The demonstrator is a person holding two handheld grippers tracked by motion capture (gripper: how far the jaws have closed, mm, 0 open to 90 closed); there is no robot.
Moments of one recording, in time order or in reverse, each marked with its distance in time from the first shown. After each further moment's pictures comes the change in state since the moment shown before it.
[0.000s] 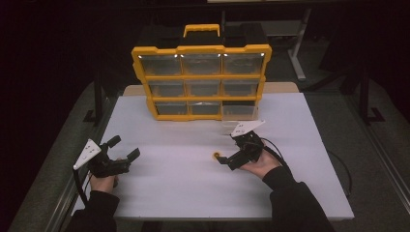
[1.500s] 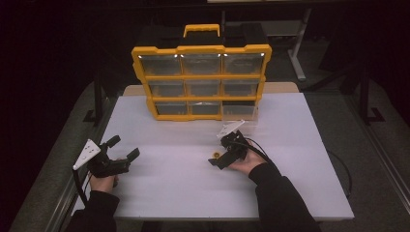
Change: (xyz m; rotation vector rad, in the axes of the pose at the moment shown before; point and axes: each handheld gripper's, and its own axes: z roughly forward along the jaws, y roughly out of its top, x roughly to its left) left arm 0.001 0.000 -0.001 -0.004 0.005 0.005; right arm -0.010 -0.004 0.057 0.148 0.005 0.014
